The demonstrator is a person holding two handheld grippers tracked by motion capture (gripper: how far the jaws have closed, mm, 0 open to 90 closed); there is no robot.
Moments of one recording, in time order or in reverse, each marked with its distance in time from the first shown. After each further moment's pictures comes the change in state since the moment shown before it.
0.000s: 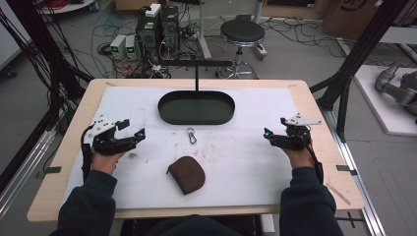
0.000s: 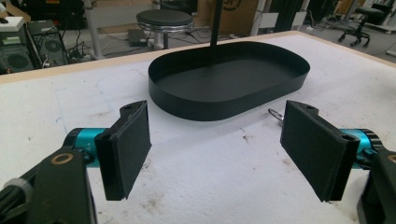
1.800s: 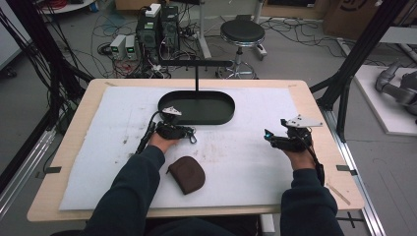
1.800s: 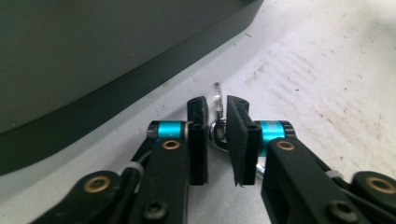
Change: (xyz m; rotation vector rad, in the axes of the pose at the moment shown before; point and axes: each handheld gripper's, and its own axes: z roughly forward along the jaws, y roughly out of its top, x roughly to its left) left arm -0.060 0.001 0.166 0.427 -0.294 -0.027; right arm 0.003 -0.002 -0.006 -0.007 0.008 -0.011
